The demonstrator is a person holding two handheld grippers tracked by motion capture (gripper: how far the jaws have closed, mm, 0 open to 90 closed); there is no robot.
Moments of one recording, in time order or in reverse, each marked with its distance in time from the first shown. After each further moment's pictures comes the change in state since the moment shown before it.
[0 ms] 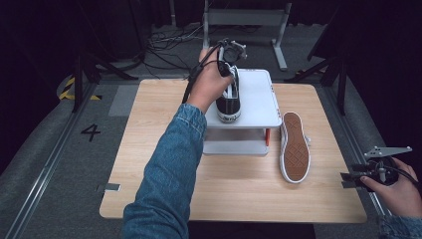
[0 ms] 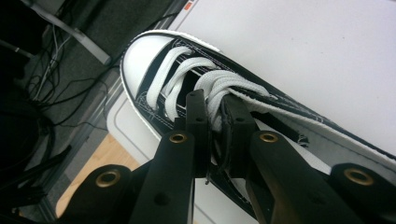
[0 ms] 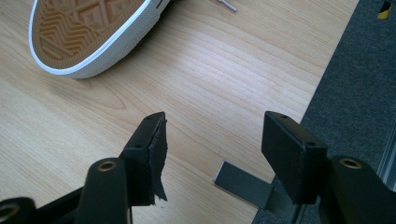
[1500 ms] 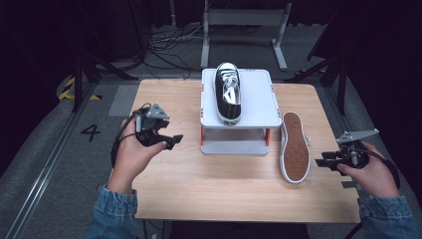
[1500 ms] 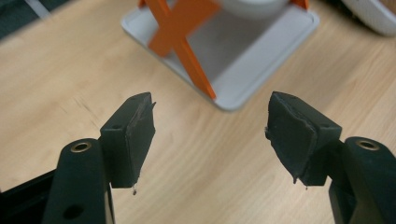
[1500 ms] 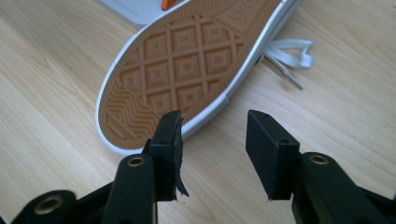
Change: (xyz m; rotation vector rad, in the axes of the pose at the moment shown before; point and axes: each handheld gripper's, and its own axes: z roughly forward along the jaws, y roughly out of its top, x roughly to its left) left arm -0.039 -0.250 -0.041 -0.173 -0.182 -0.263; right arm 0.030 0.063 0.032 -0.035 0.127 -0.077
